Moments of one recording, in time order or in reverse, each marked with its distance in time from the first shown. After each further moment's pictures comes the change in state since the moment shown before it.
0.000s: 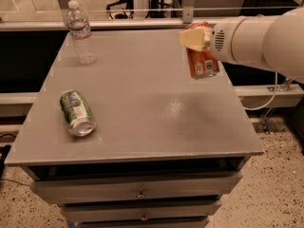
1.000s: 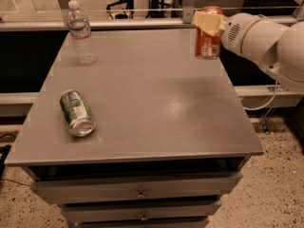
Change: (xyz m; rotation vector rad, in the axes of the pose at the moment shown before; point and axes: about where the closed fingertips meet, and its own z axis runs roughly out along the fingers) arm -0.037 -0.059 0.044 -0.095 -0.249 0.156
